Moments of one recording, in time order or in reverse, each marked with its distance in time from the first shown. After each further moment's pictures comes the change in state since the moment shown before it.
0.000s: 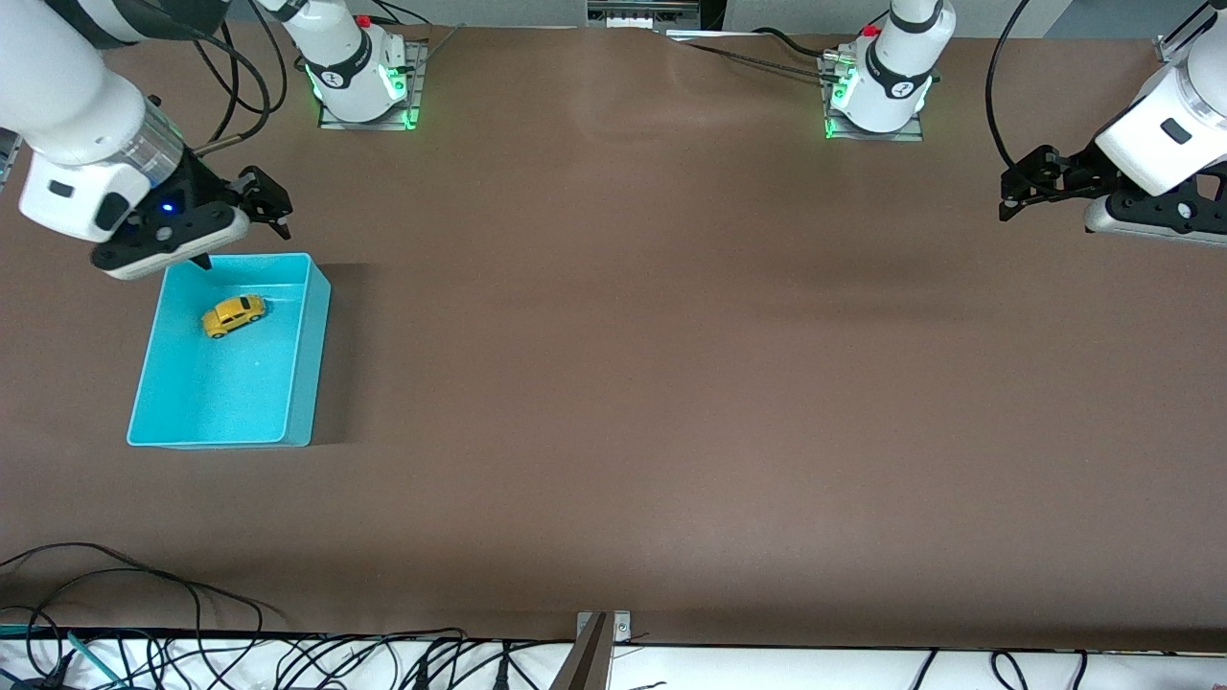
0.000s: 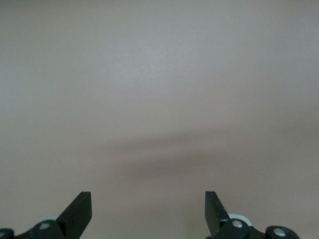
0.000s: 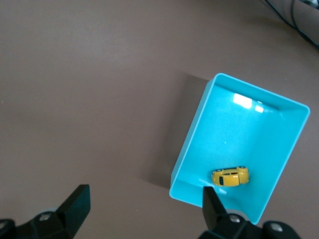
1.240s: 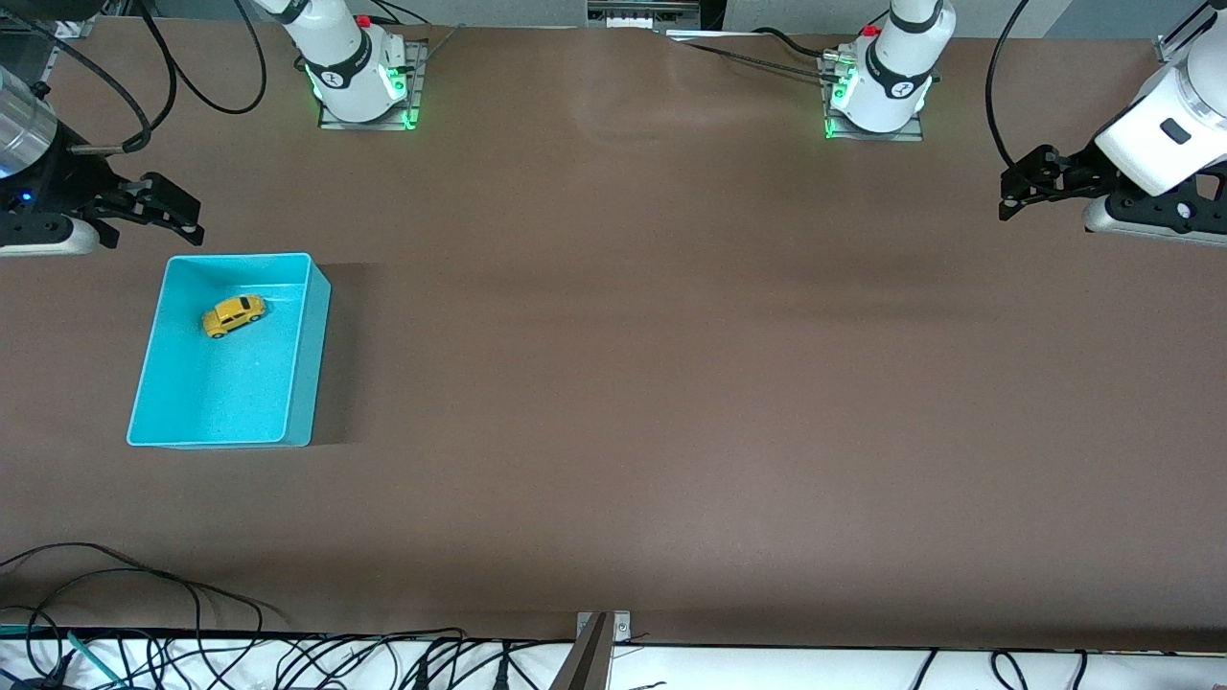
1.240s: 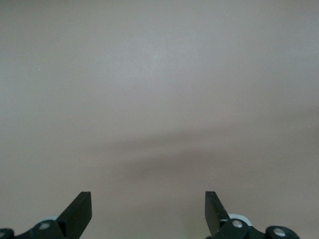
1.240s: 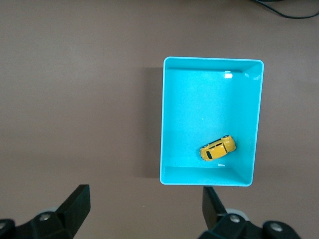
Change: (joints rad) left arm 0.000 0.000 0.000 0.000 0.000 -0.004 0.000; right arm 0.108 0.003 -0.225 0.068 0.002 -0.081 0.167
